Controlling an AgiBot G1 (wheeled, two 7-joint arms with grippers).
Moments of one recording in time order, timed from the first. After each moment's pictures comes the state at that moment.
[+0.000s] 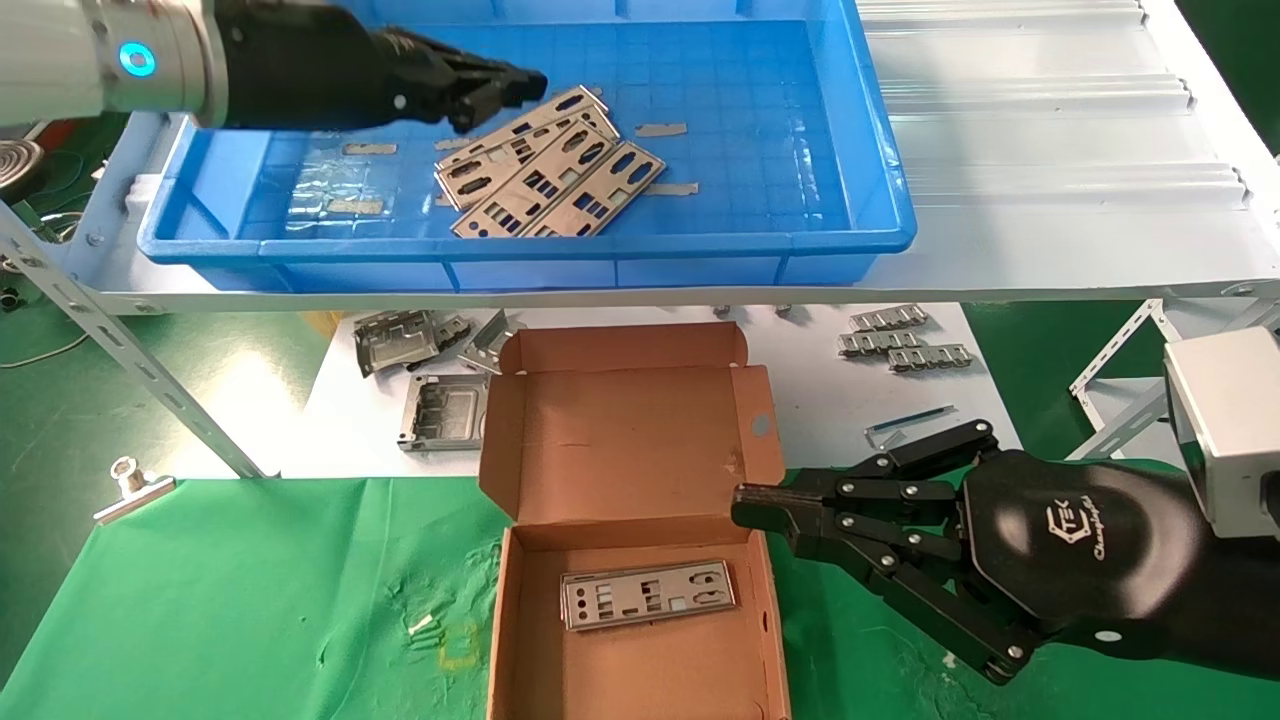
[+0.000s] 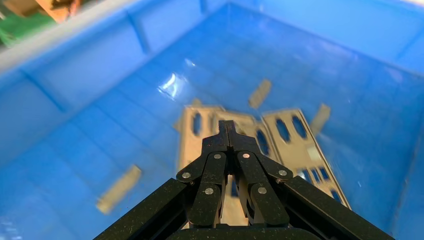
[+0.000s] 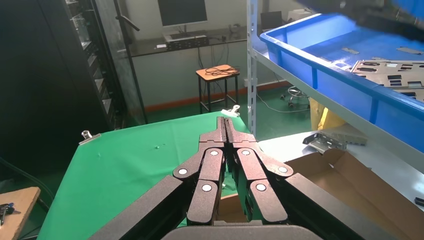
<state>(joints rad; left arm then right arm) -2.10 1.27 0.63 -0.02 1.41 1.17 -0.04 1.11 -0.53 -0.46 1.24 -0.59 -1.41 0.08</state>
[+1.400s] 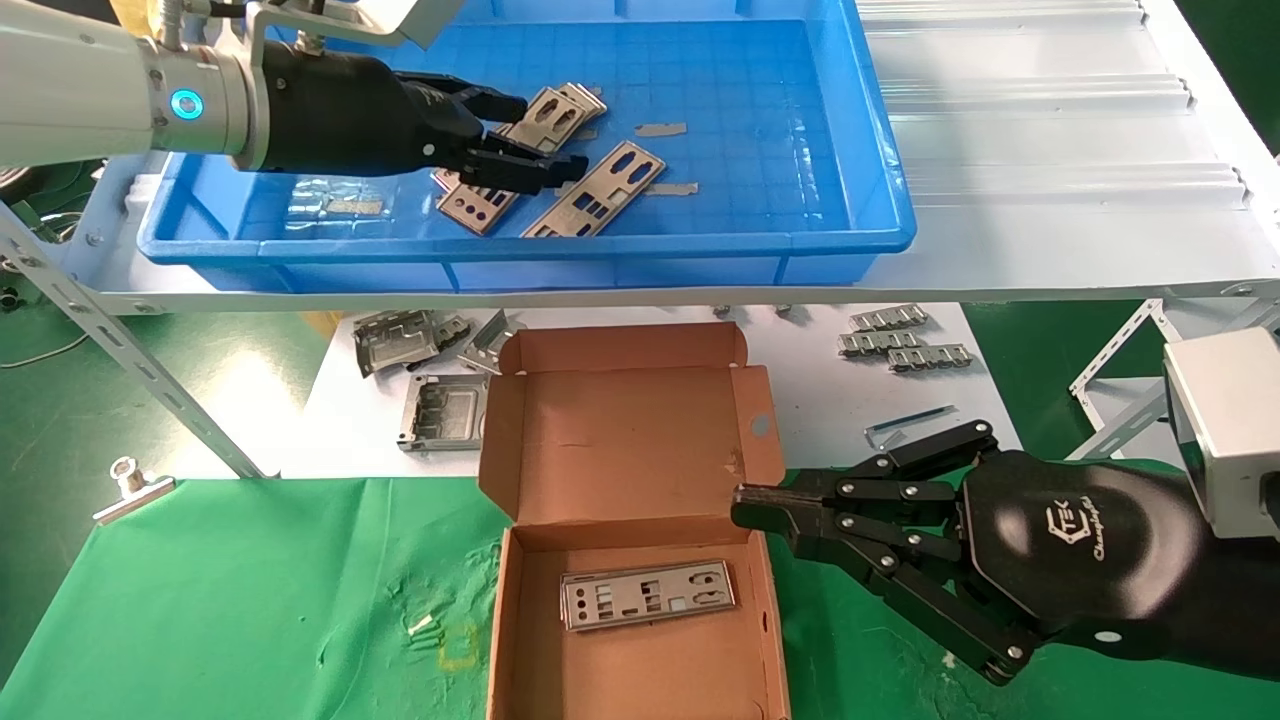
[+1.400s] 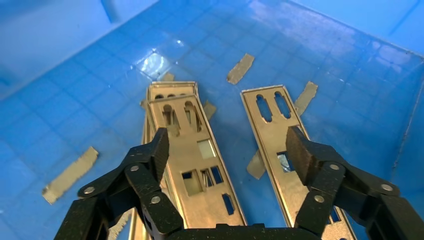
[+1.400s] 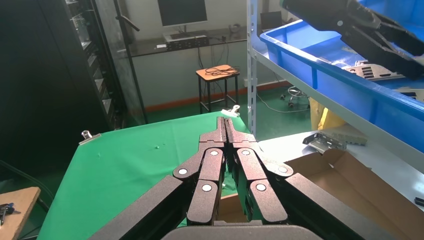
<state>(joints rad) -2.08 1.29 0.64 -0.01 1.42 1.16 -0.08 1.11 -0.53 -0.46 1.24 -0.59 -1.41 0.08</state>
